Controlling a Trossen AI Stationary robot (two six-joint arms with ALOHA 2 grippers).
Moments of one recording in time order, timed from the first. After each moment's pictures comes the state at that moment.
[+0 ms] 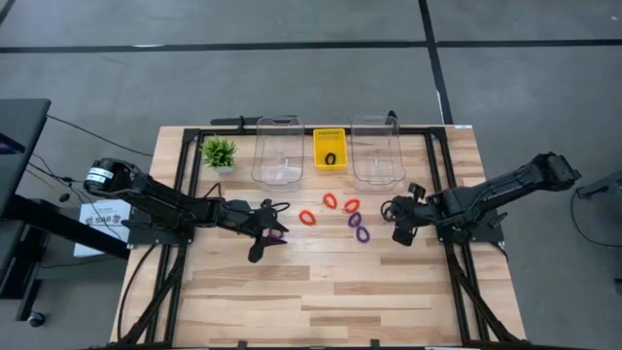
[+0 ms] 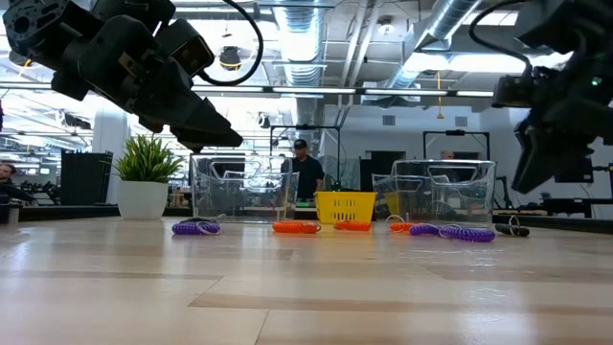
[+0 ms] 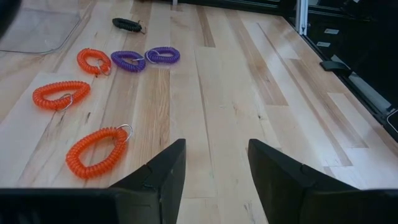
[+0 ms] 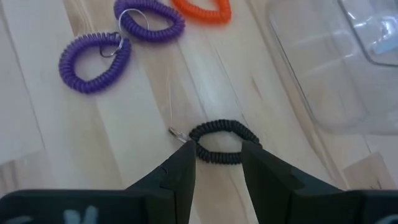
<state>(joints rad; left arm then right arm) -0.18 1.37 0.38 0.58 0.03 -0.11 0.24 0.97 0.47 -0.69 0.36 0.46</state>
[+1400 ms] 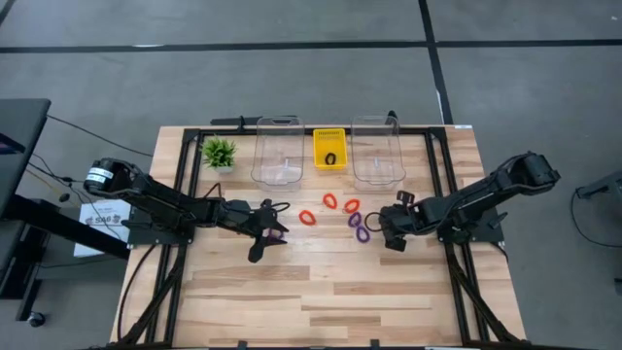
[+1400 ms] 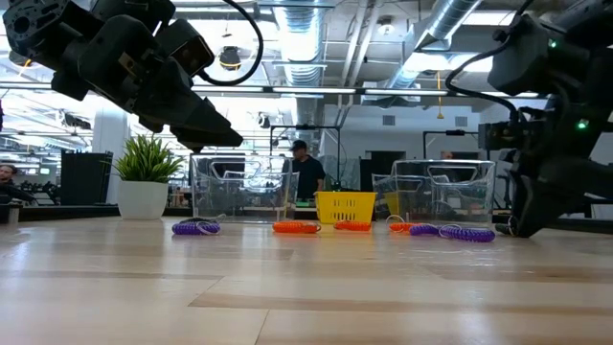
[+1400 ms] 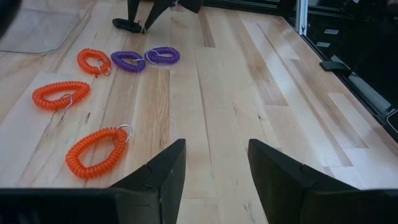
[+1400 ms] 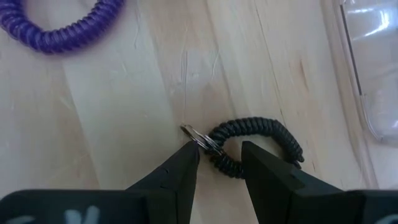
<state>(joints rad) -0.18 1.37 0.38 0.59 0.03 -0.11 0.23 1.31 0.46 -0.51 0.35 0.38</state>
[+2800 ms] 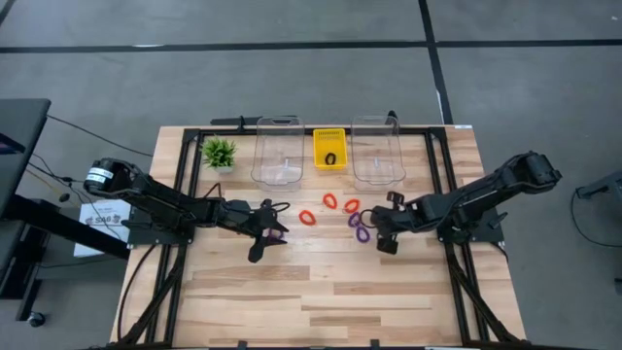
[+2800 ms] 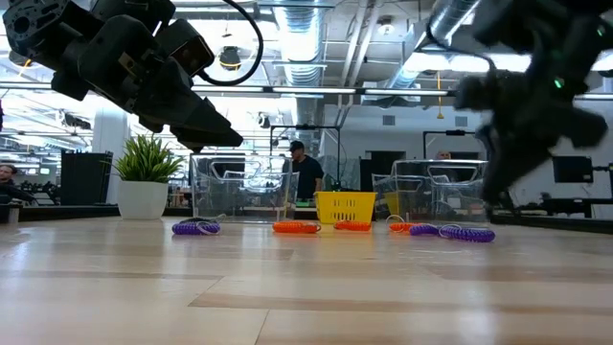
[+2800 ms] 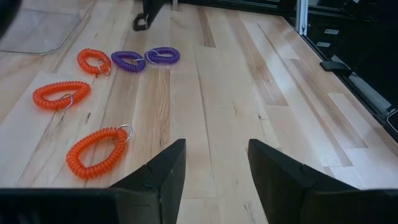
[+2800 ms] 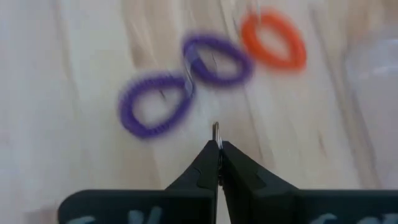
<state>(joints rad) -0.18 1.37 0.38 0.59 0.03 -0.11 0.24 1.28 0.61 -0.50 0.28 0.34</state>
